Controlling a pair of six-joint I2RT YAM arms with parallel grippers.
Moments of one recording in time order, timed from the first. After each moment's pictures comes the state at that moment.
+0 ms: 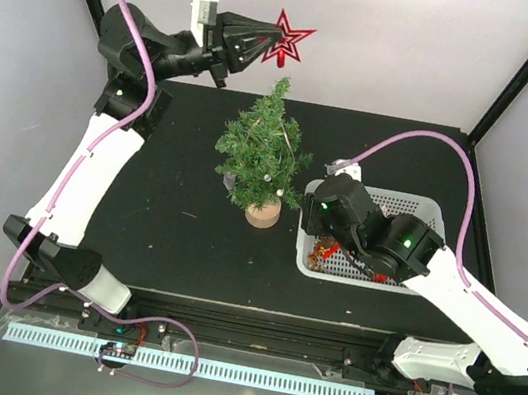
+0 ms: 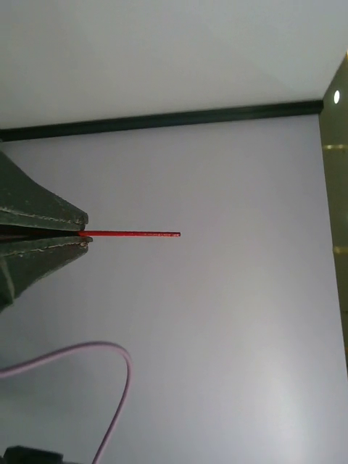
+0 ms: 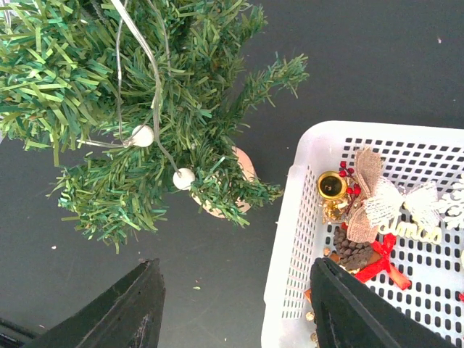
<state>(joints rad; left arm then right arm) -0.34 1.50 1.87 0.18 0.94 -0.44 1.02 1.19 1.41 -0.99 0.43 0.69</state>
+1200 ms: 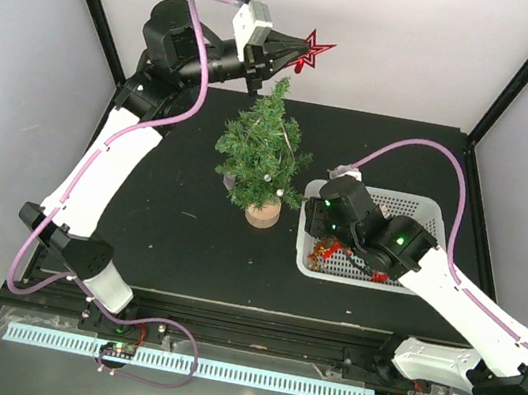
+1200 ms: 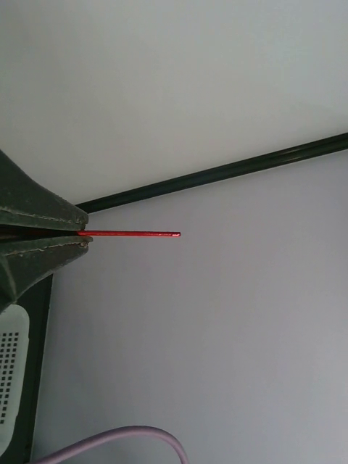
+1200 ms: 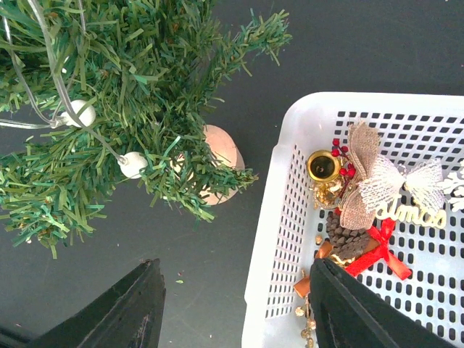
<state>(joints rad) -0.47 1.60 2.01 -0.20 0.74 0.05 0.92 1.17 1.26 -0.90 0.33 0.66</state>
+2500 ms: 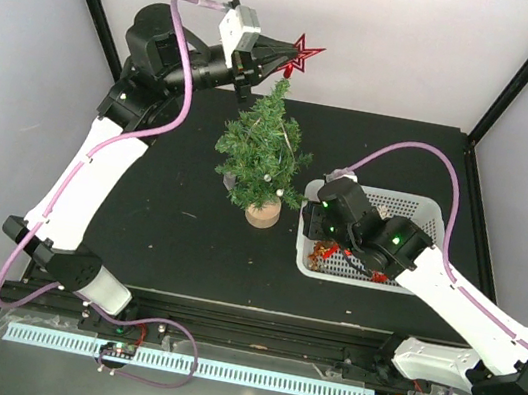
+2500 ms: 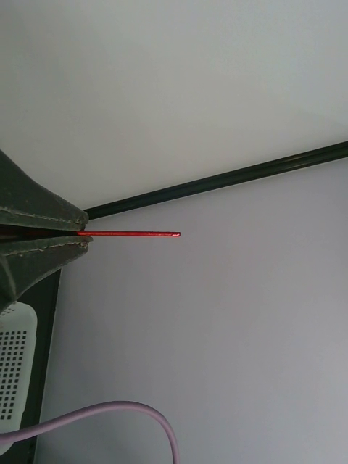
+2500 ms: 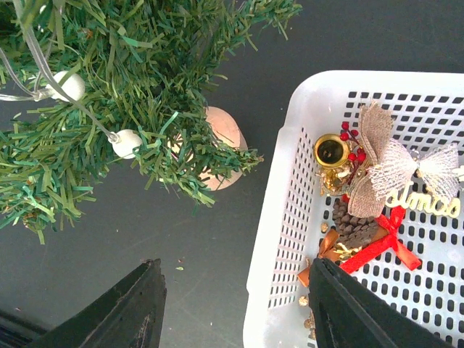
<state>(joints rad) -0.47 1.51 1.95 -0.26 0.70 0.07 0.91 1.18 1.23 -0.89 0.29 0.66</state>
